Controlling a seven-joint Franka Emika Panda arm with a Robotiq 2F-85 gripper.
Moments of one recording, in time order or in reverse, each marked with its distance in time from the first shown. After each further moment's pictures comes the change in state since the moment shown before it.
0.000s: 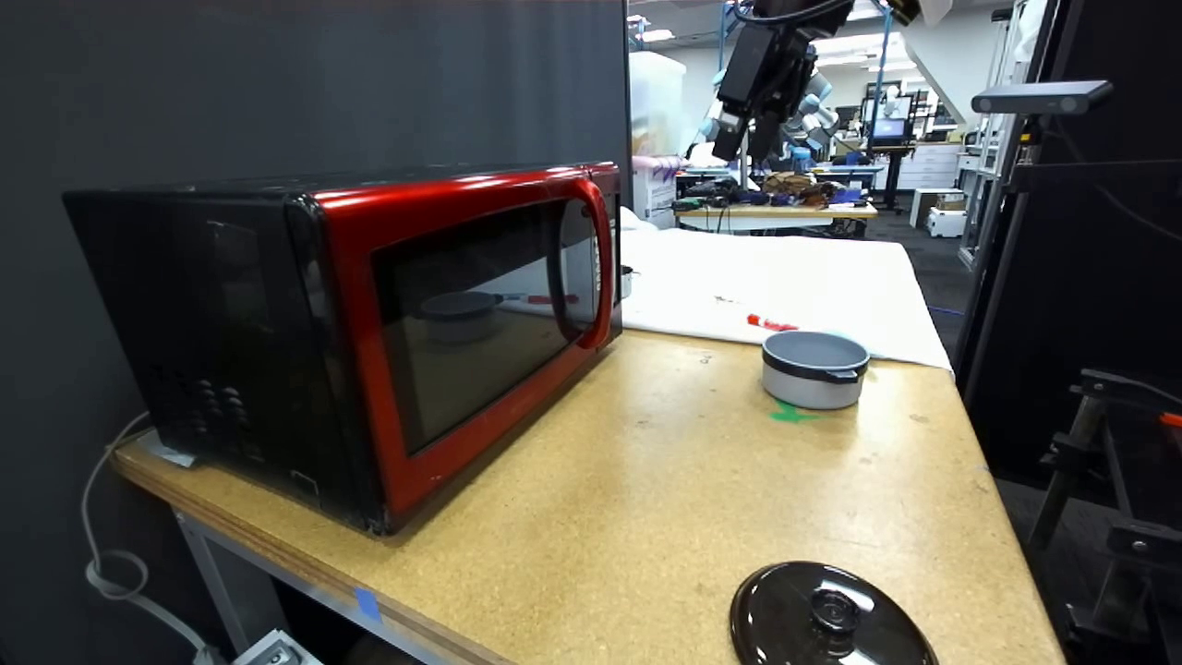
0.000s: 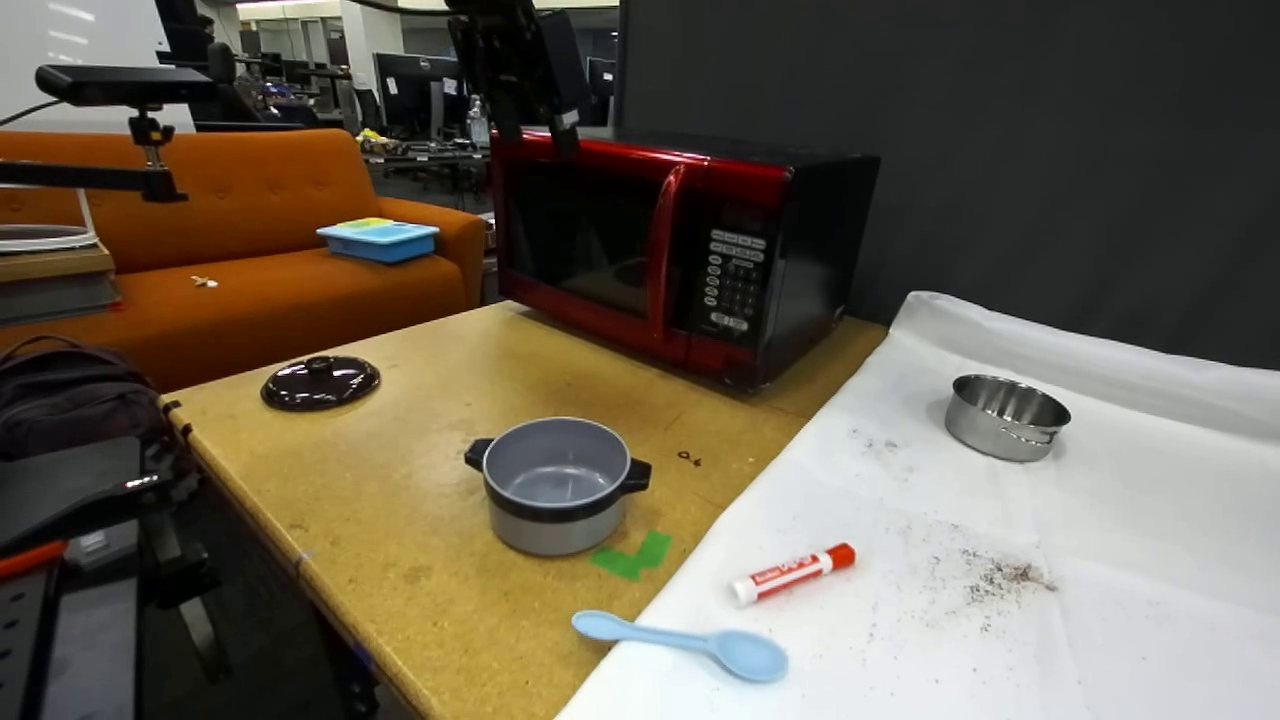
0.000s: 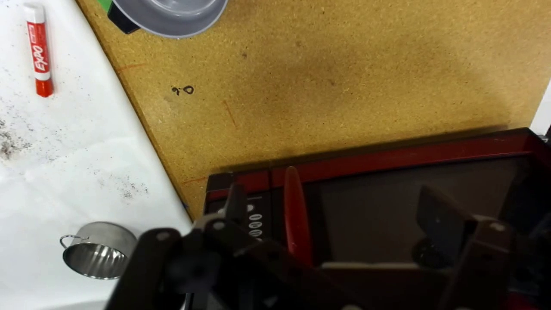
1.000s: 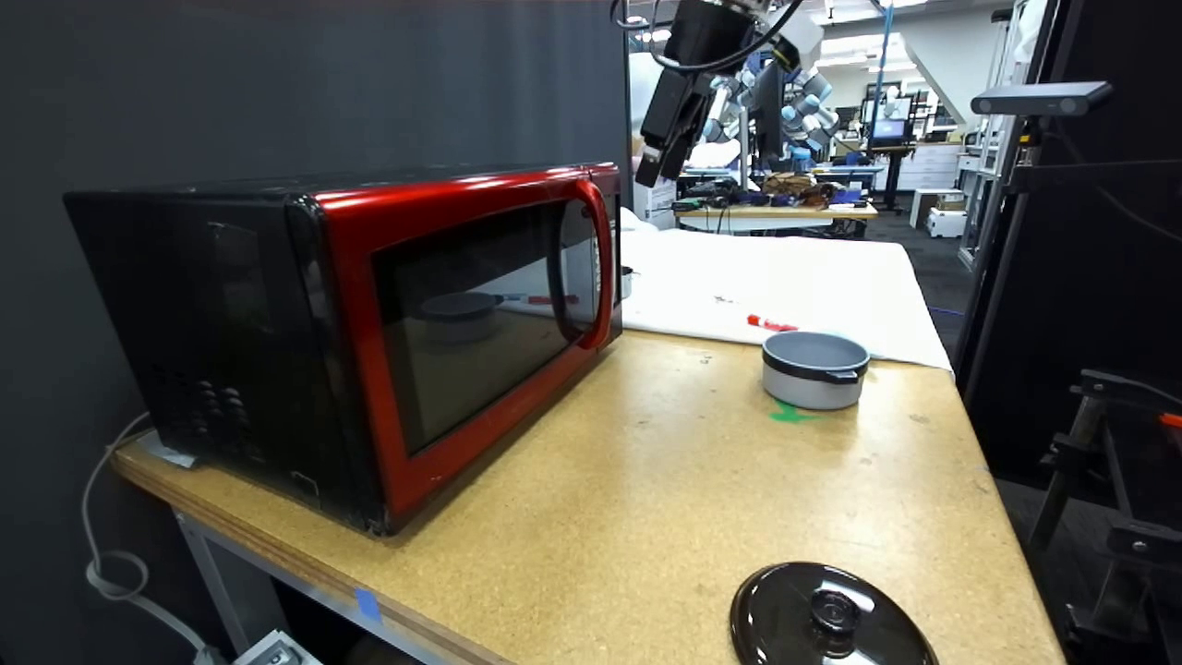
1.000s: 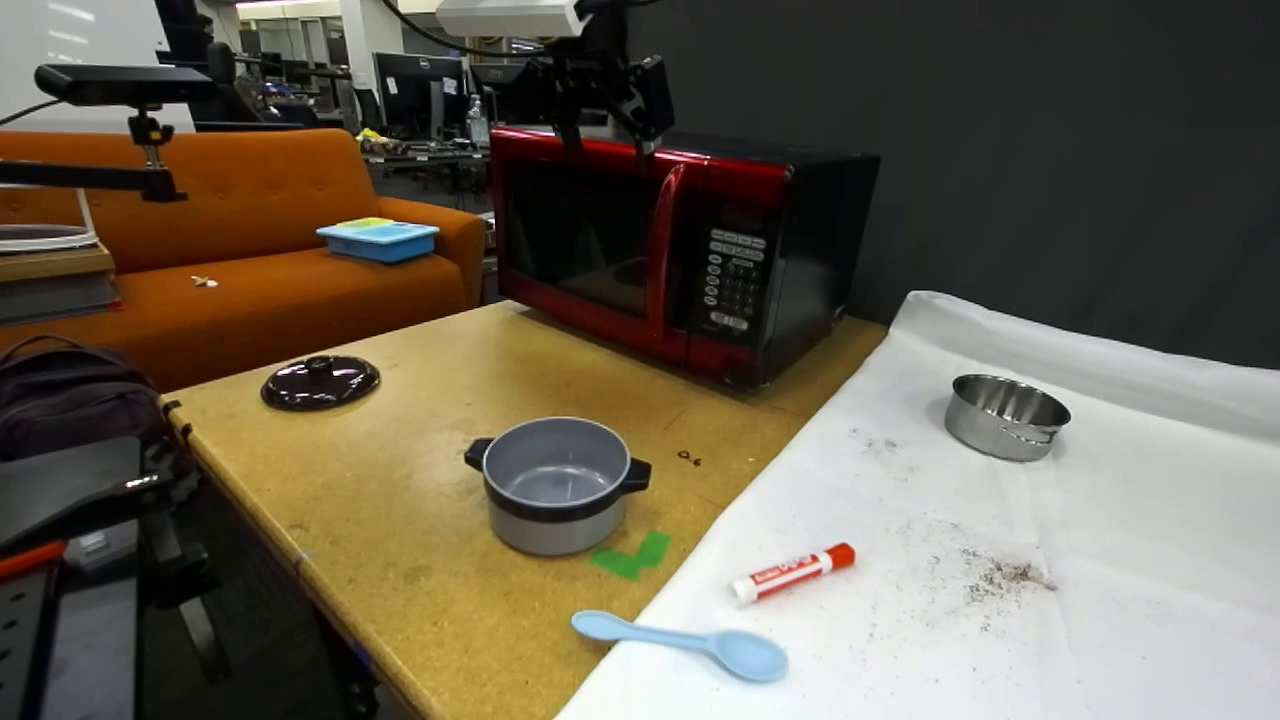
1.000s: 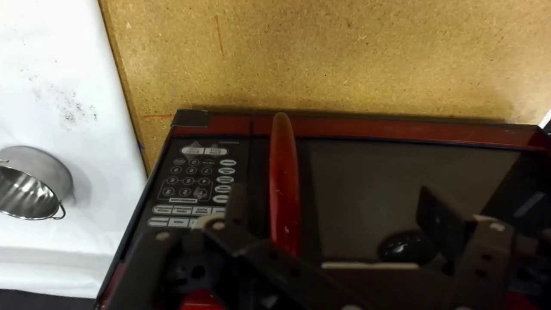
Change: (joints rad) arm 0.023 0.281 -0.040 0.261 0.058 0.043 -0.297
